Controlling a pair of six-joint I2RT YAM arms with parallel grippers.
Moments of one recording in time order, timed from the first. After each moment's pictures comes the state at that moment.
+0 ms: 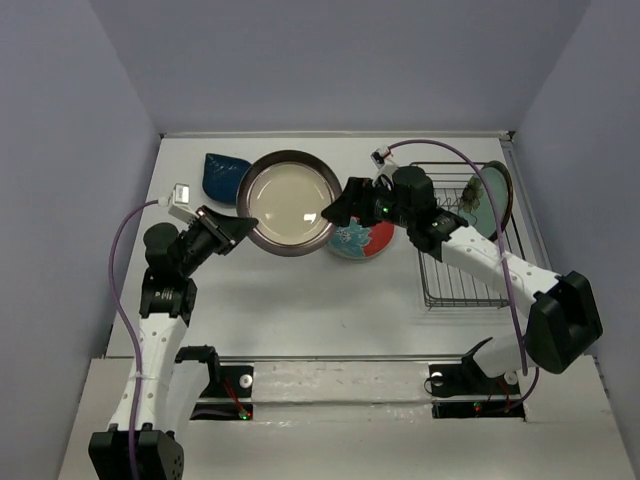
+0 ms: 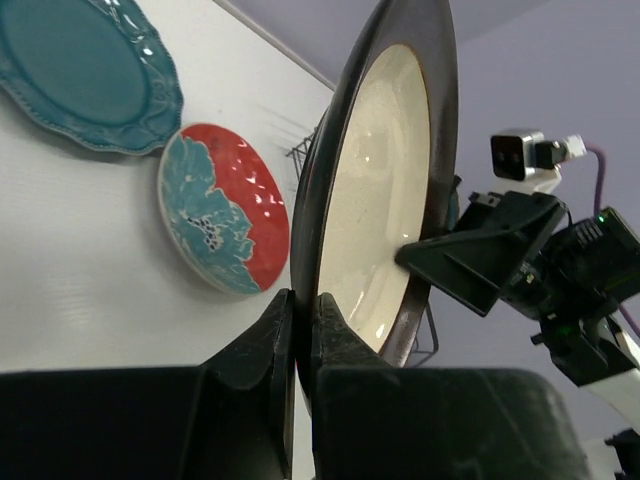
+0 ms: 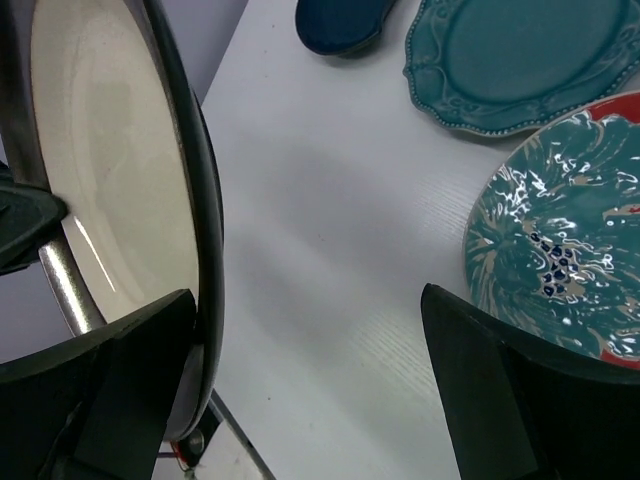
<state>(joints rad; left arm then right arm) 0.01 0.71 0.57 0.03 0.57 -0.95 0.60 1.42 1.07 0.03 -0.31 0.59</state>
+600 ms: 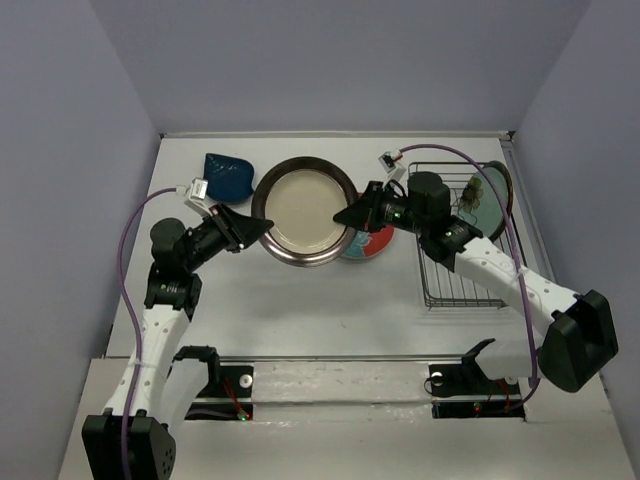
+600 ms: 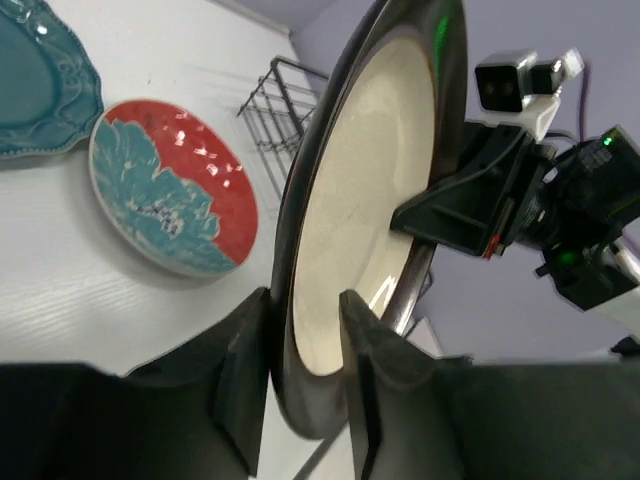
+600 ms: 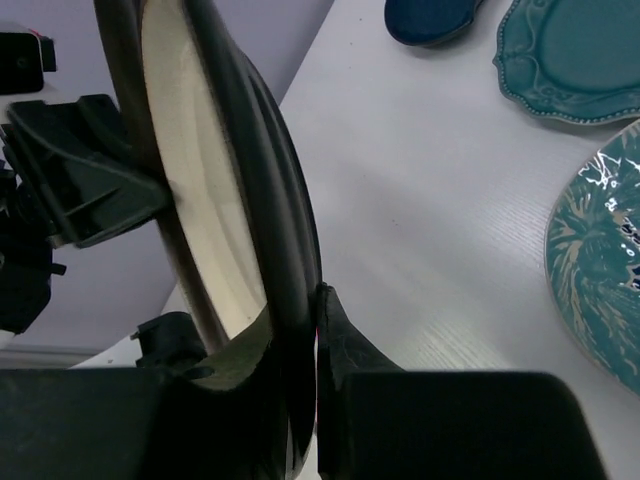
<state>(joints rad) -0.05 0.78 0.57 0.17 0.72 -0.87 0.59 1.31 1.01 0.08 -0.41 0.69</state>
